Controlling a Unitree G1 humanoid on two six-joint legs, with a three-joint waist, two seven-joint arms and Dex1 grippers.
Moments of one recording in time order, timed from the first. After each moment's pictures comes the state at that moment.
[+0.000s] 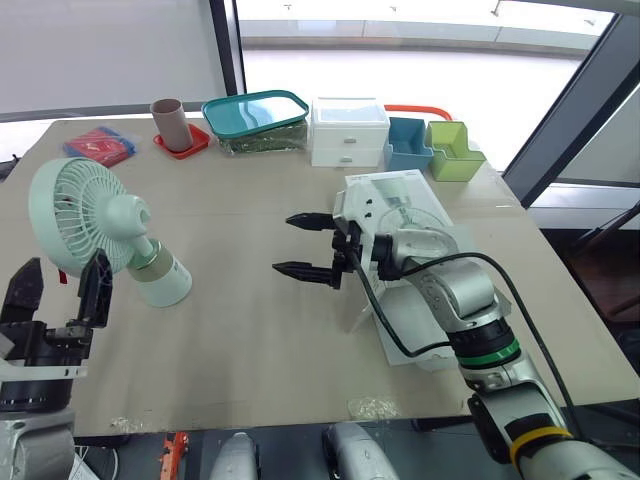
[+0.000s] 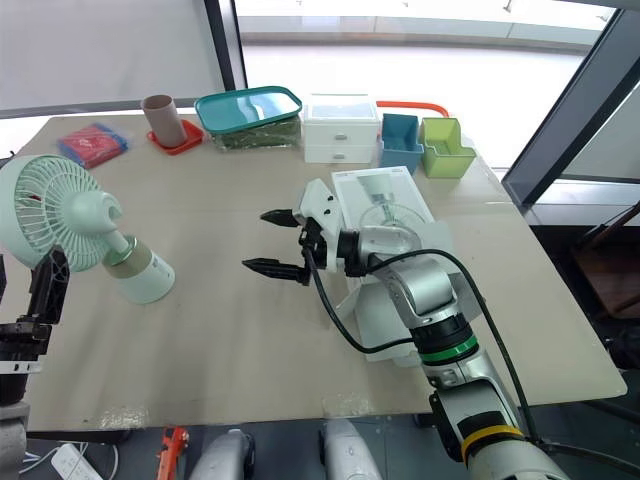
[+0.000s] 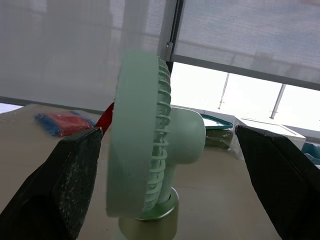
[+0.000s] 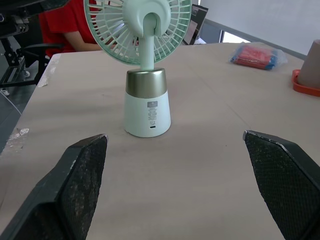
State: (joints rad) left arm 0.44 0.26 0.52 -0.82 -0.80 0.07 -0.10; right arm -0.72 -0.36 0.24 -0.03 0.38 0.44 0.97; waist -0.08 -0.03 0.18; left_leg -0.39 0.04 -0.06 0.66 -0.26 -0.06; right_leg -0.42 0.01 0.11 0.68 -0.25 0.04
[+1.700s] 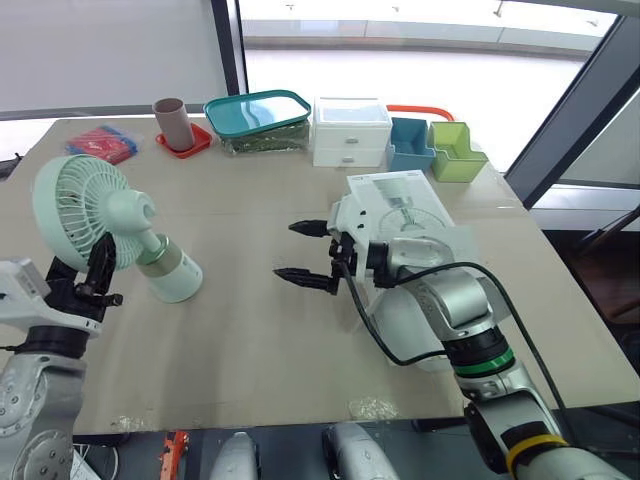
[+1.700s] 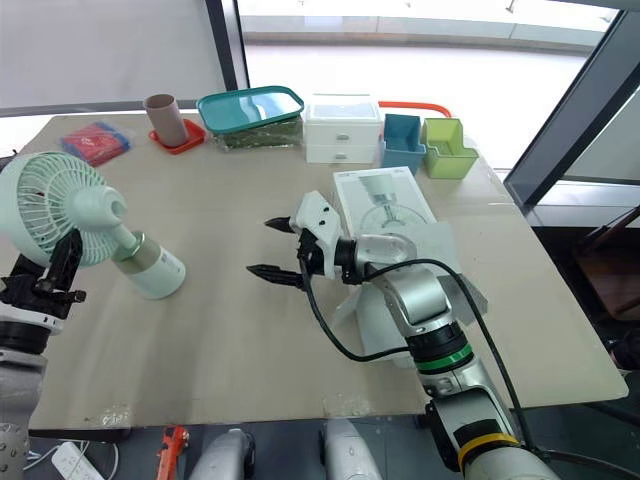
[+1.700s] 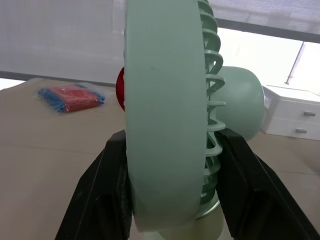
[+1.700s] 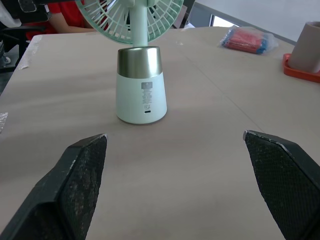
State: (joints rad) left arm 0.18 0.37 0.50 -0.66 -0.73 0.31 -0.08; right arm -0.68 -0.32 0.24 -0.04 0.27 0.43 0.93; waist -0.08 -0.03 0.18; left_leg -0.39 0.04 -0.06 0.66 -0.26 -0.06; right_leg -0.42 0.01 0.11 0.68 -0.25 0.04
